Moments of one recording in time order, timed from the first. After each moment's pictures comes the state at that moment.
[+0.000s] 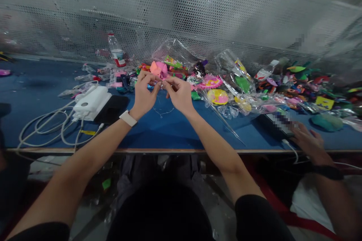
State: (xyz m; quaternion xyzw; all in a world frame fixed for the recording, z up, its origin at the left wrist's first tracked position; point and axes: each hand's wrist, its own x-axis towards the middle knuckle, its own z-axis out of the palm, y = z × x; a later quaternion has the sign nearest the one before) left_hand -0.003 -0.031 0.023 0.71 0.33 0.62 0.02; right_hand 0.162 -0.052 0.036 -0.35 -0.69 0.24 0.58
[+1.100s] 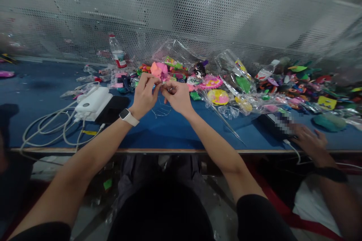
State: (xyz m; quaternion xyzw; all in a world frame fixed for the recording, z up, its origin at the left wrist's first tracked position) left_hand -0.010 -0.034 0.021 0.74 0.34 0.57 -0.05; right_hand 0.158 -0.058 0.034 -0.38 -0.71 0.27 0.52
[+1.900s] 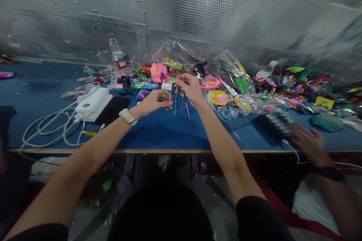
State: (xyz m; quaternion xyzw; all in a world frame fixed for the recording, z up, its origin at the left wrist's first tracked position) left_hand 0.001 -0.033 0.011 0.70 0.25 0.38 0.54; right_hand 0.212 -0.015 0.037 -0.38 -0.68 0.33 0.53
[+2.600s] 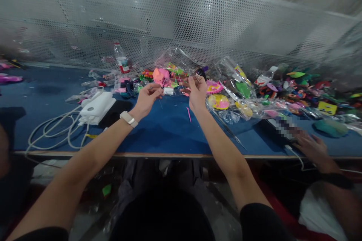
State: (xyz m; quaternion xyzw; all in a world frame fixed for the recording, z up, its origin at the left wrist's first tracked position) left_hand -0.007 -0.006 0.003 0.55 0.28 0.61 0.49; right_hand 0.205 -0.004 0.024 -0.33 -0.51 0.33 0.72
